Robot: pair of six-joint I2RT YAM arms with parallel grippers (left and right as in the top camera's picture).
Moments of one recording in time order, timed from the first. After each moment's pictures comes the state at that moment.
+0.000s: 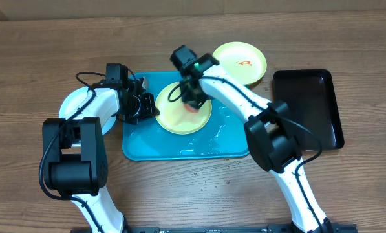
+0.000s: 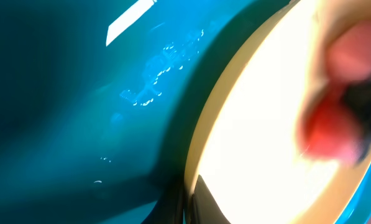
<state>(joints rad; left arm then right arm) 0.01 1.98 1.19 -0.60 0.50 -0.21 0.61 2.43 2.08 -1.03 0.09 0.49</state>
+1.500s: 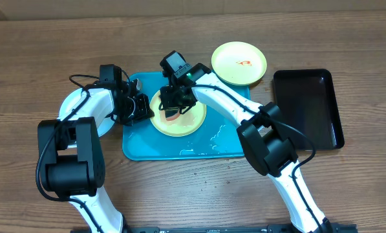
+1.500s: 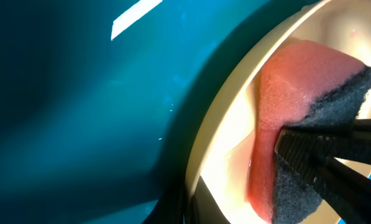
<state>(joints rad) 0.04 1.98 1.19 -0.62 0.48 -0.21 0.67 2.43 2.01 -0.80 -0.29 0.51</state>
